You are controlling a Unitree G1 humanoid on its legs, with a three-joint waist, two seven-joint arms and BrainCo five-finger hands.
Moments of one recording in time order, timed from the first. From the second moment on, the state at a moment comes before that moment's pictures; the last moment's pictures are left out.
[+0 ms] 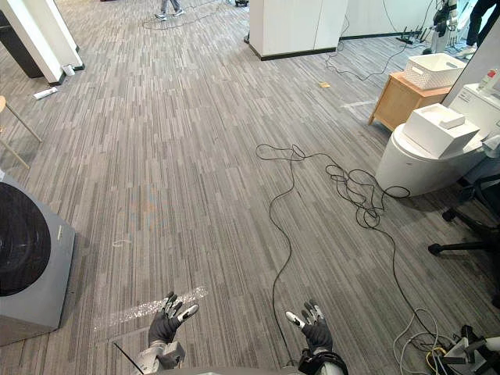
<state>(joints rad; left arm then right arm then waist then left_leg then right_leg) 0.36 -0.01 -0.08 0.47 -0.38 -0.21 0.11 0.34 -0.01 -0.03 0.59 0.44 -0.19 0.04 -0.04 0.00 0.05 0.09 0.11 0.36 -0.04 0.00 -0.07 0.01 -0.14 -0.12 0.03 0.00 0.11</state>
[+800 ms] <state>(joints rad) 0.30 0.03 -0.03 0.45 -0.37 -0.21 0.17 0.34 0.02 -0.11 0.51 0.43 -0.20 0.01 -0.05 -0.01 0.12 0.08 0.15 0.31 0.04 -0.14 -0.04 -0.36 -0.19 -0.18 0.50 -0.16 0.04</state>
